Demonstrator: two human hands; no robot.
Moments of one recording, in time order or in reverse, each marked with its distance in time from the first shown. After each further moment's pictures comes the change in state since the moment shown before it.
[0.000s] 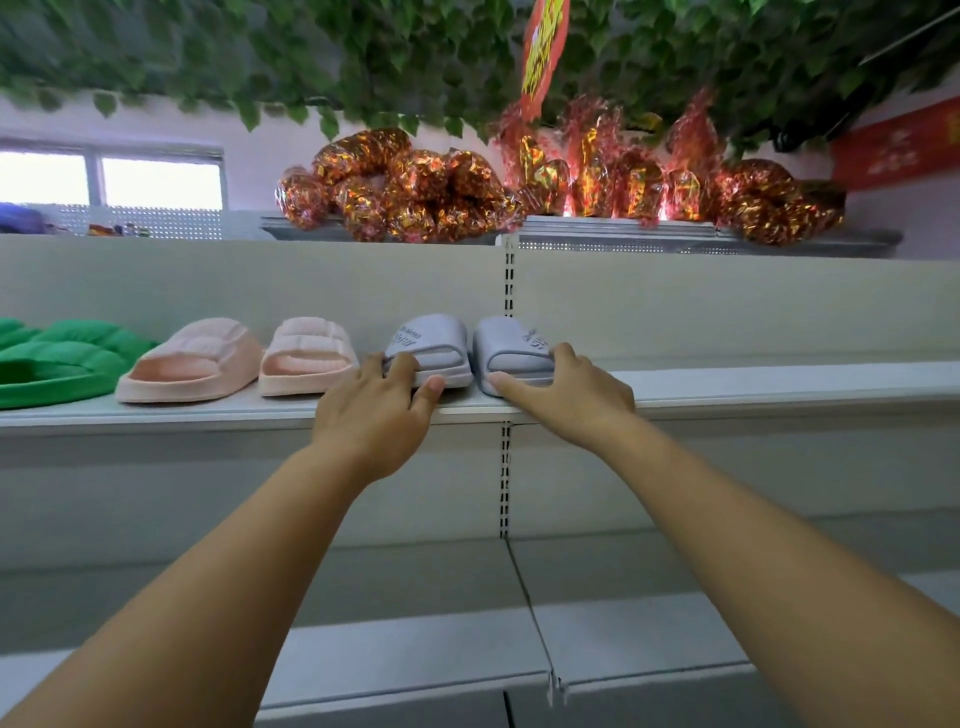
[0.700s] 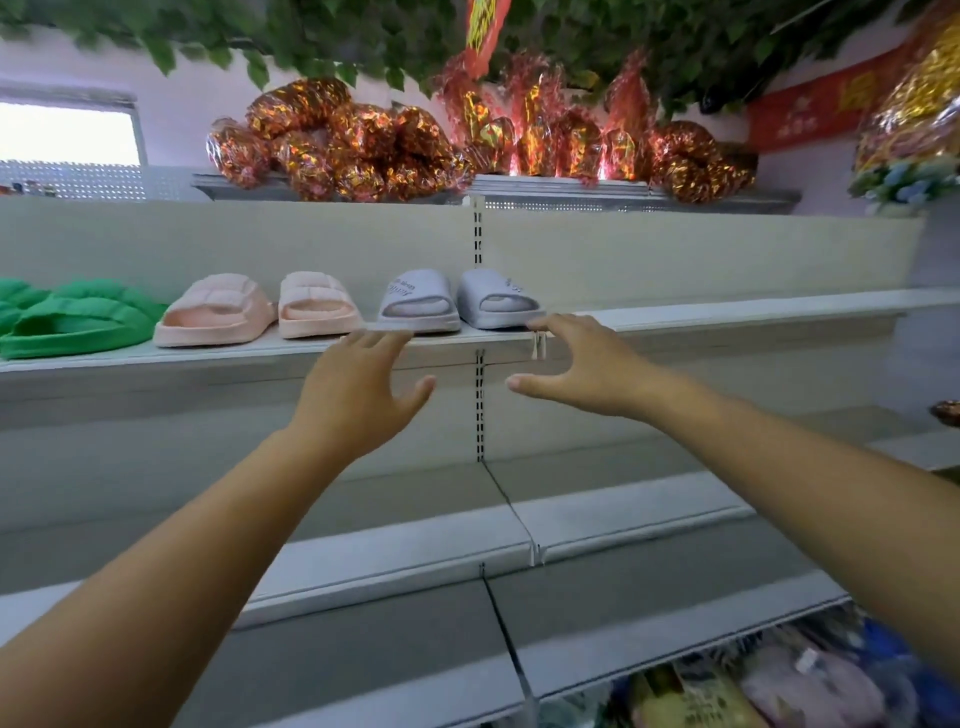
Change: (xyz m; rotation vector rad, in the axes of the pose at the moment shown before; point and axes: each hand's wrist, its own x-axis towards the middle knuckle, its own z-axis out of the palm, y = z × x) left_hand -0.092 -0.036 -0.041 -0.162 0.090 0.324; right_hand -0.135 -0.010 -0.057 0.040 -0.065 -0.227
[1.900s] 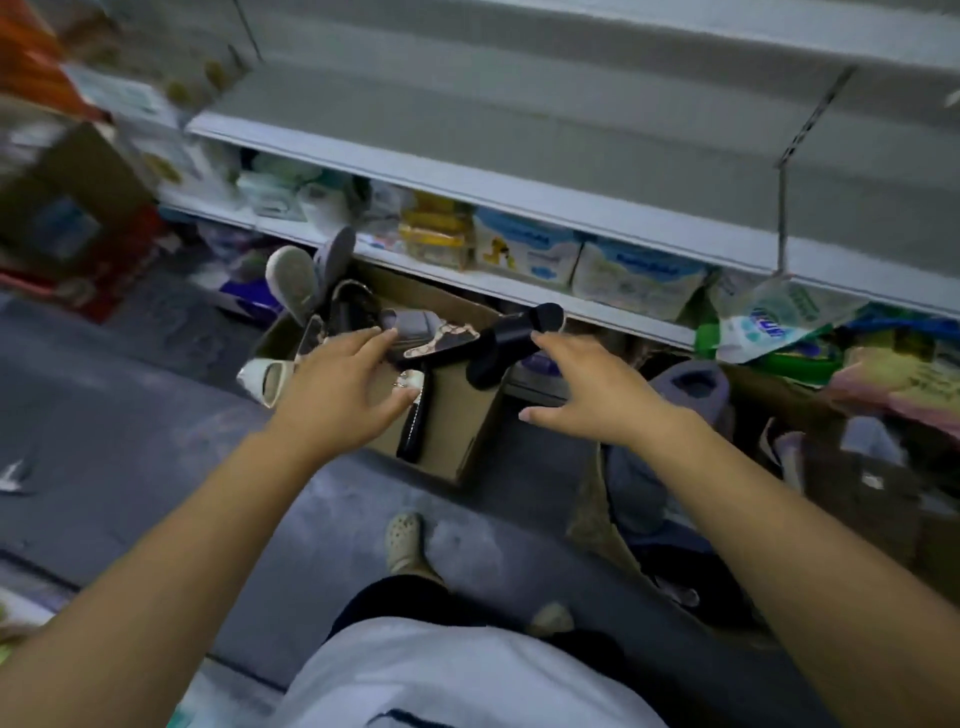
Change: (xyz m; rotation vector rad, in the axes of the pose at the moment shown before) left_hand -0.593 -0.030 -0.064 0.129 -0.683 -0.750; right_hand -0.366 -0.159 0.337 0.137 -0.923 -0.329
